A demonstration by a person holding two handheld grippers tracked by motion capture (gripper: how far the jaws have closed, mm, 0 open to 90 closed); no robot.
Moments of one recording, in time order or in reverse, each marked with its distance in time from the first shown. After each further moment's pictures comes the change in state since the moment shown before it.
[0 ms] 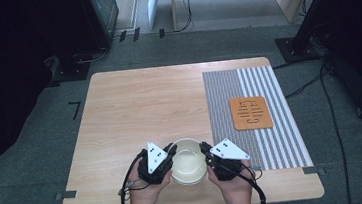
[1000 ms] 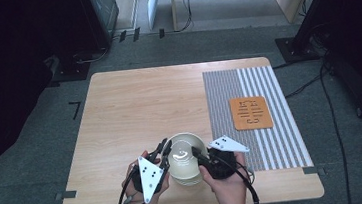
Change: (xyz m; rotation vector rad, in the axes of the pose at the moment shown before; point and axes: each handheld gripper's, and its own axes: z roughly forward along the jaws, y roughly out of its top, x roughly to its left) left arm -0.017 0.008 -0.039 -0.350 0.174 0.129; right arm 0.010 0.015 0.000 0.082 0.083 0.258
